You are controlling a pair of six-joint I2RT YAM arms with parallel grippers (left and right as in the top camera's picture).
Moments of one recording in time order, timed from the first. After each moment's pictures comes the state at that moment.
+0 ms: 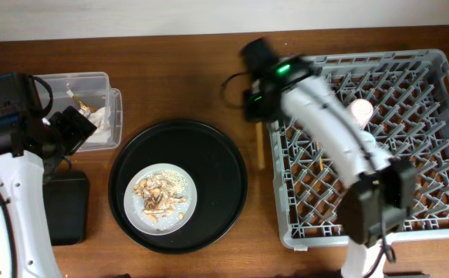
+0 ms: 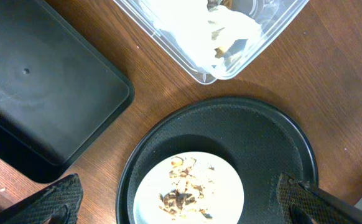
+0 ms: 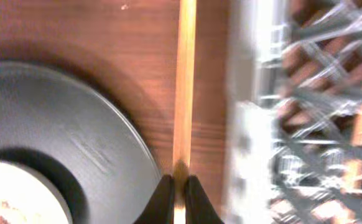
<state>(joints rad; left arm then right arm) 0.27 1.45 1.55 -1.30 -0.01 -0.57 0.39 1.99 1.89 -1.22 -0.05 0.37</state>
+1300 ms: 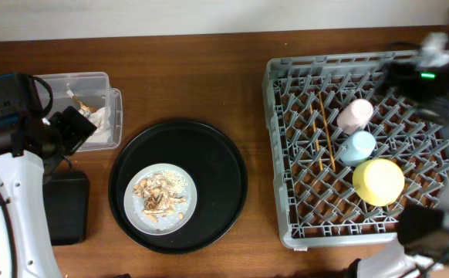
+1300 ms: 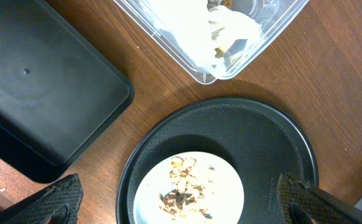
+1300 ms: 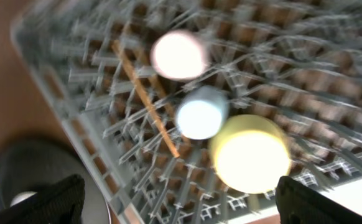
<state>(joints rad) 0.27 1.45 1.55 -1.30 -0.01 -0.57 -0.34 1.81 2.19 -1.68 -0.19 0.19</state>
